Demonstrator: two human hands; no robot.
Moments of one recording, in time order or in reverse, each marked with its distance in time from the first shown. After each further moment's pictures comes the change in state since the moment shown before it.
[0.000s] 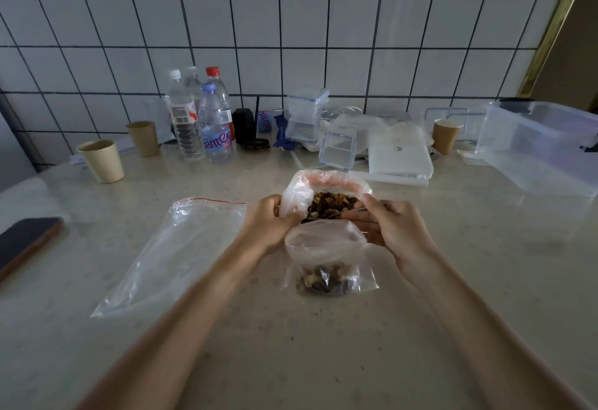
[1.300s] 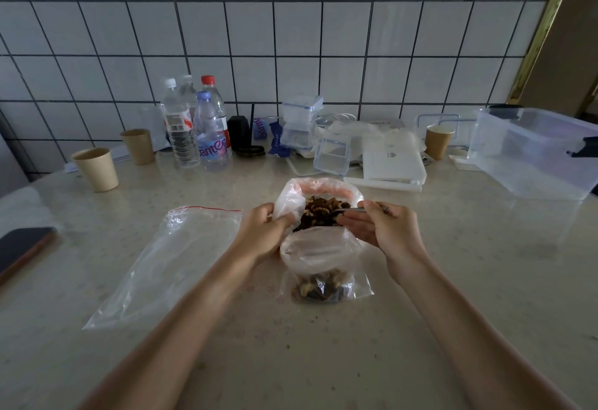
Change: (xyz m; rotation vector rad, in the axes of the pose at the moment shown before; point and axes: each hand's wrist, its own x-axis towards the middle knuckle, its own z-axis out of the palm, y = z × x) left_hand -0.005 0.006 -0.001 -0.096 -0.024 -0.078; right_hand 0.002 -0.002 0.004 0.145 0.076 -0.011
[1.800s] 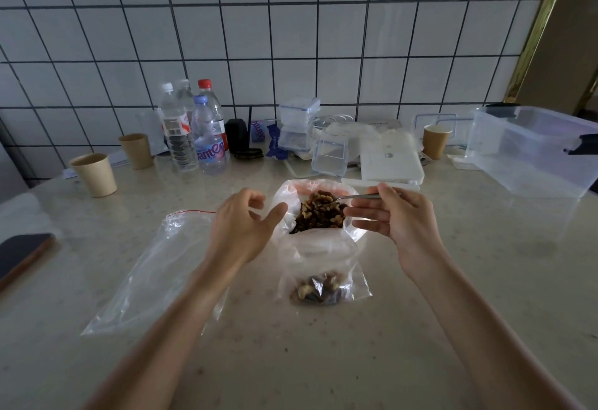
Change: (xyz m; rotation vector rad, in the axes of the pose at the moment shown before) left_hand 0.010 -0.011 -0.023 0.394 0.279 0.284; right_hand -0.010 -0.029 -0.007 0.065 -0.019 -0.095
